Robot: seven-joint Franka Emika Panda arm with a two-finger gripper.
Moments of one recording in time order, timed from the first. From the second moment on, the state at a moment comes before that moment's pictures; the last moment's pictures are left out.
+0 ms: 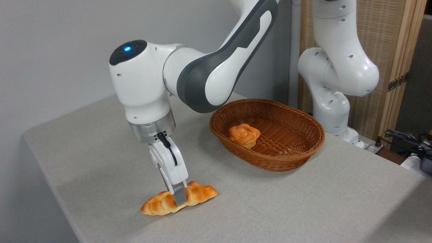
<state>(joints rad) -0.06 0.19 0.02 -1.86 -0.04 2.01 0.95</state>
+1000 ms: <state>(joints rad) -0.06 -0.08 -0.03 -1.85 -0.10 1.63 0.90</state>
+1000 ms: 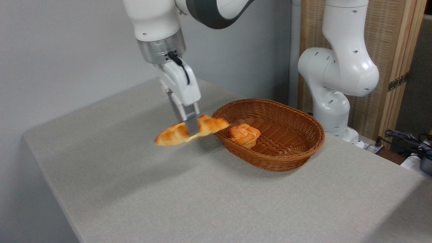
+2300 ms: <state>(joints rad) -0.10 -0.31 -0.03 -2.12 -0.10 1.42 1.42</state>
